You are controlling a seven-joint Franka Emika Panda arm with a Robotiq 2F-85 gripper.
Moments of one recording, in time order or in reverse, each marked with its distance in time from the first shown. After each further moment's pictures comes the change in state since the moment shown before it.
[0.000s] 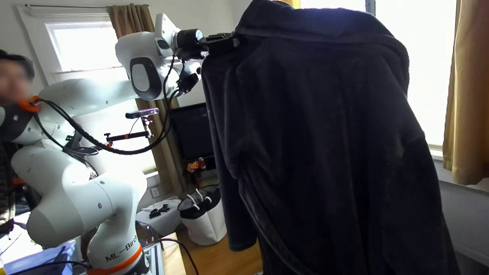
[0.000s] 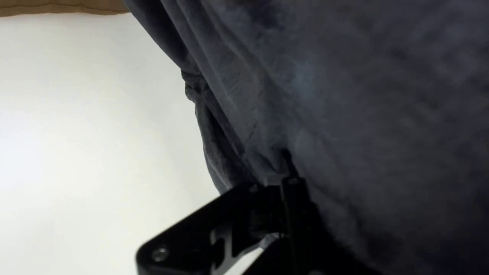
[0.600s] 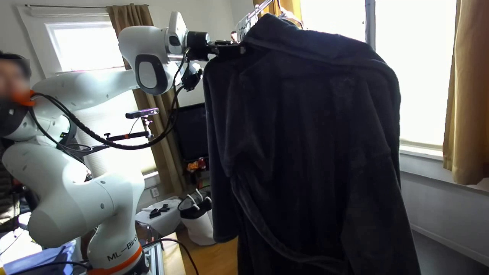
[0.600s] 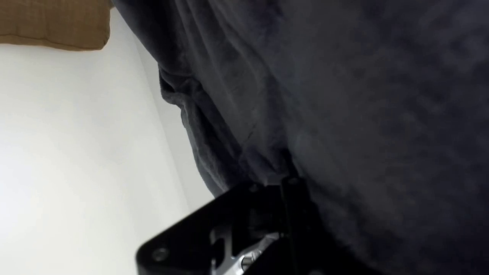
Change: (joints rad) arm 0.066 -0.067 0.008 0.073 0.178 -0.118 -0.251
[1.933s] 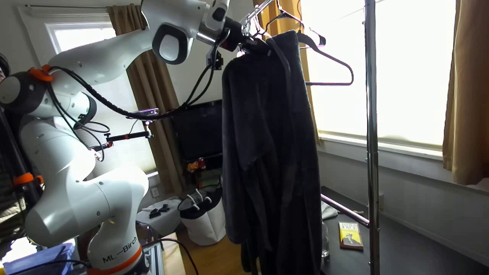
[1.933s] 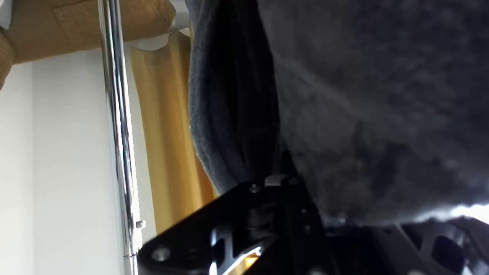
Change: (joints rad) arm -0.191 -0.259 -0.008 0.322 0.355 -0.492 -0.679
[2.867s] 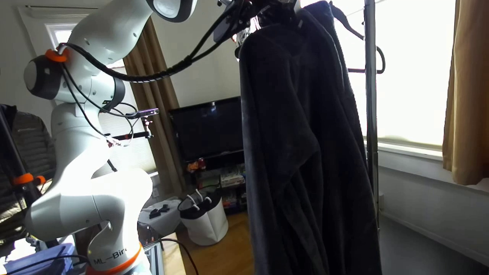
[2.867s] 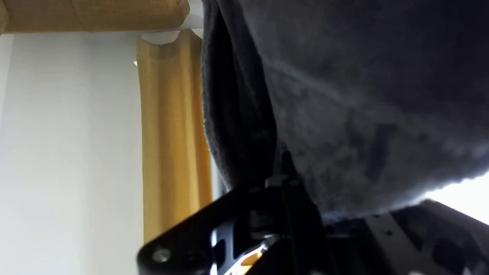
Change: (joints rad) arm -0.421 -0.219 -0.002 0.277 0.117 -0.395 -0.424
